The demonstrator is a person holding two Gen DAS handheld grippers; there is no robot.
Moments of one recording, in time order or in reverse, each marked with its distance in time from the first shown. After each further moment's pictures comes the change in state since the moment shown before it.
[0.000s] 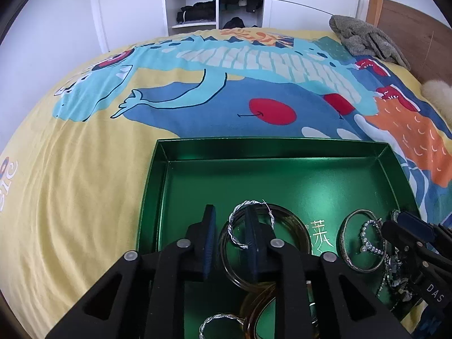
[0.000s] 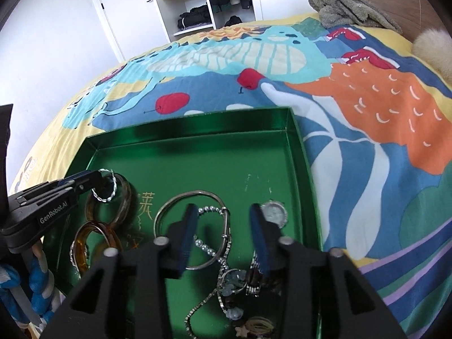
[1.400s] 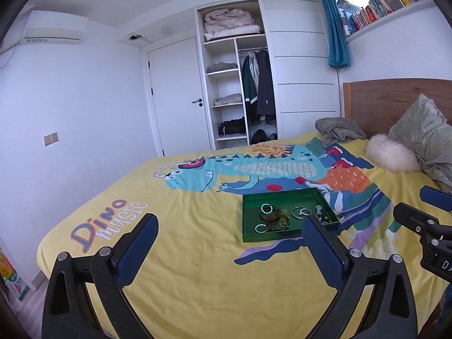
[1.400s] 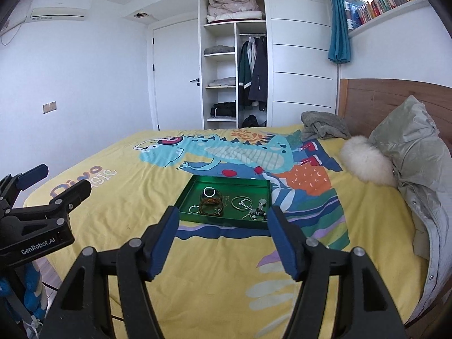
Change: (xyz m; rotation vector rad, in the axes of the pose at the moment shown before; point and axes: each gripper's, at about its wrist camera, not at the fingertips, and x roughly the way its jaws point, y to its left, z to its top) left arm -0.452 -0.014 -0.240 0.056 -0.576 0.206; right arm -0.421 0.109 -0.200 -0.191 -0.462 -0.029
